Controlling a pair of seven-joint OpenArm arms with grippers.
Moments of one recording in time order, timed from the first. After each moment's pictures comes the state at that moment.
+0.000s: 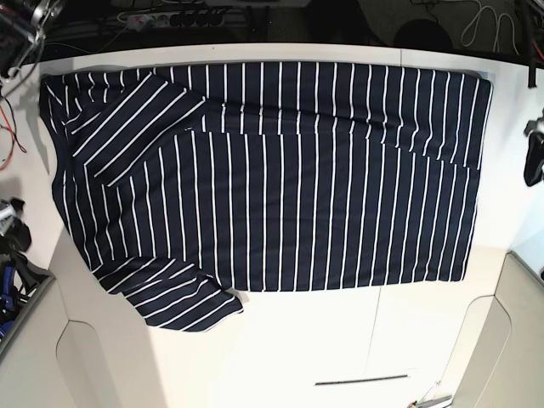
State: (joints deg) left arm 20.2 -26.5 -50.5 97.1 -49.0 -34.8 45.3; right arm 8.3 22.6 35.4 78.2 37.3 31.3 -51.3
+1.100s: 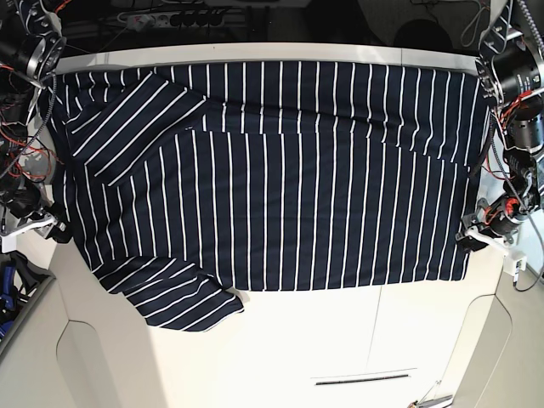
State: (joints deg) left arm -25.4 -28.9 -17.6 36.0 -22.8 -28.4 25.9; right arm 20.4 22.5 27.0 43.9 29.1 30.7 -37.1
